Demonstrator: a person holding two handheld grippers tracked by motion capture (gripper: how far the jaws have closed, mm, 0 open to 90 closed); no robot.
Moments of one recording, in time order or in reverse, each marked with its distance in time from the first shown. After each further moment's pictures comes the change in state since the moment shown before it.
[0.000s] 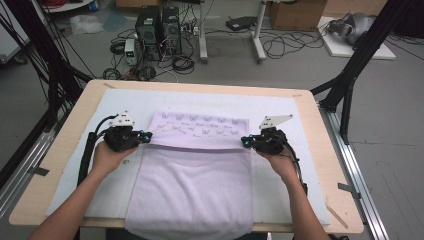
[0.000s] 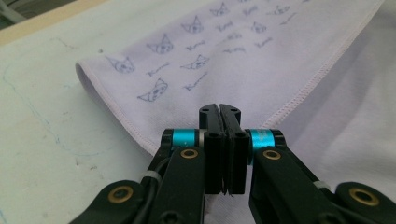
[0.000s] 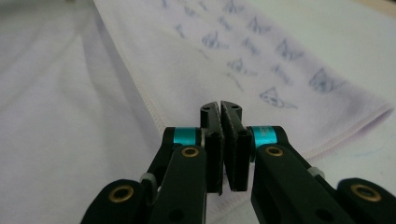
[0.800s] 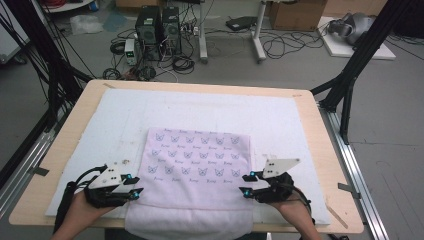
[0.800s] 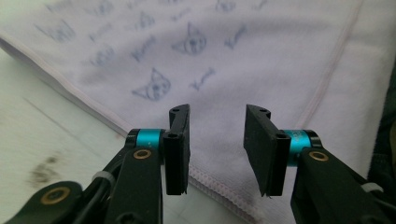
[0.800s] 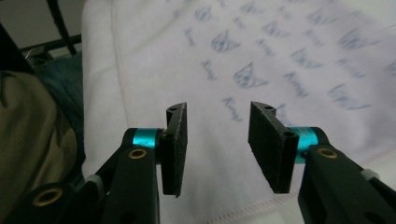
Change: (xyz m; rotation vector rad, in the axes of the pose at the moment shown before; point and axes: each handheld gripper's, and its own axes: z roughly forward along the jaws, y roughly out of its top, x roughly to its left) left arm -0.091 -0.078 -0.046 0.110 -0.093 0.138; right arm 0.099 -0.057 -0.028 0.028 0.149 -0.102
